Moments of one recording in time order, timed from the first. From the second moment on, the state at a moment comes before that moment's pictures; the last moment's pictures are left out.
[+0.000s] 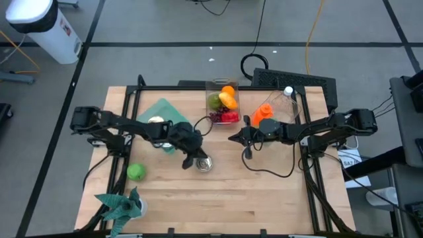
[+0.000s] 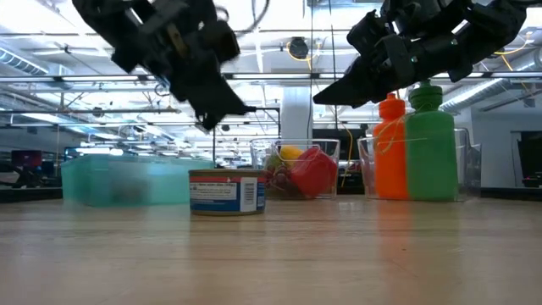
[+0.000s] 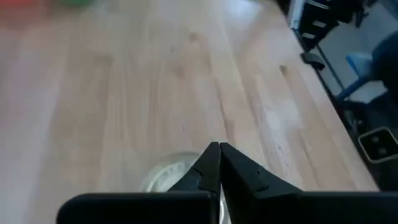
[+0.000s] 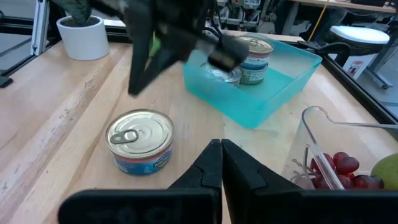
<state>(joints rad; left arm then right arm) 0.02 1.54 0.78 0.16 0.37 -0.17 -0.06 1.33 0.51 0.54 -0.05 -0.09</state>
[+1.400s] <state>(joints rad) 0.17 1.19 0.51 0.22 0.11 0.00 0.02 1.61 0.70 0.49 -0.16 -0.02</state>
